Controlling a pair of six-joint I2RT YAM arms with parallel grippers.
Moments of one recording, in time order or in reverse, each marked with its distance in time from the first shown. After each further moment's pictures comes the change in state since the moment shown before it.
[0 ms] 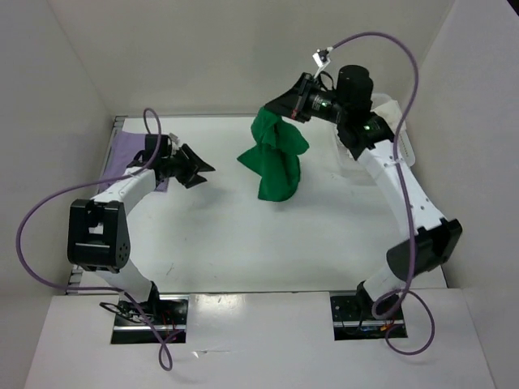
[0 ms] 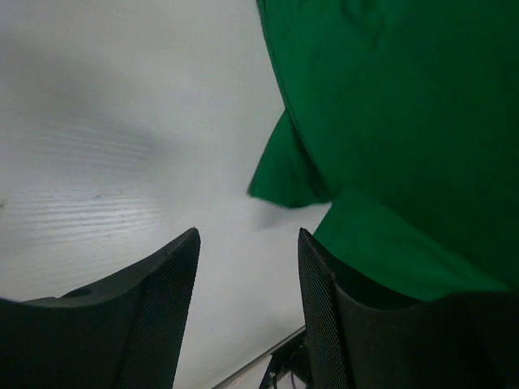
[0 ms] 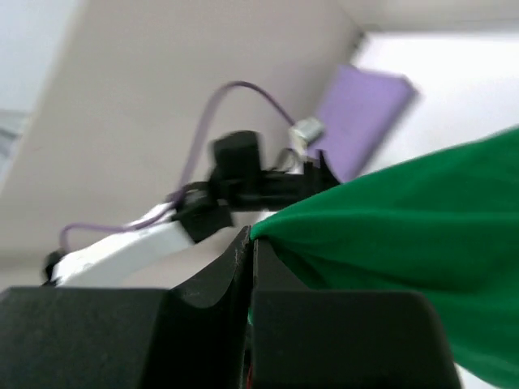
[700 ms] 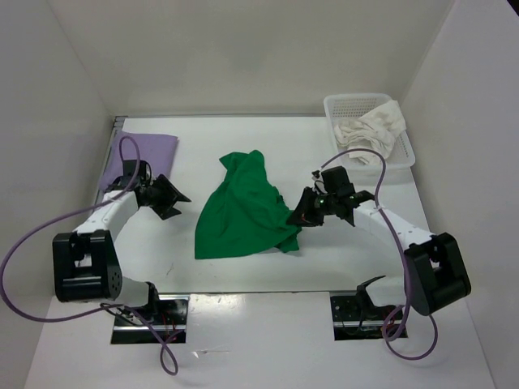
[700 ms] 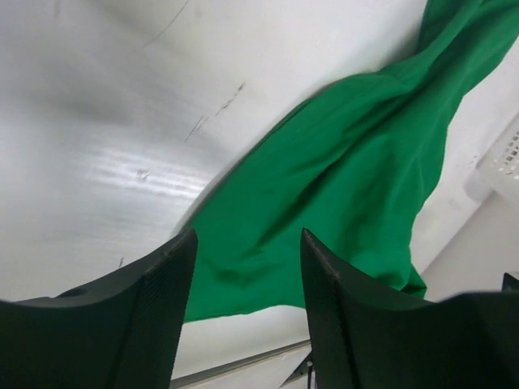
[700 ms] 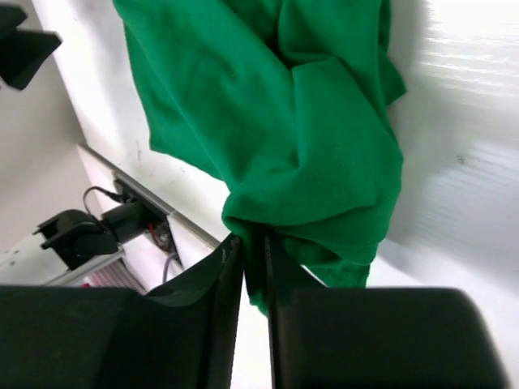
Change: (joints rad) left arm 0.172 -0.200 -0.219 -0.224 -0.107 0.116; right arm 0.012 -0.266 -0.972 -0.054 0.068 -0.045
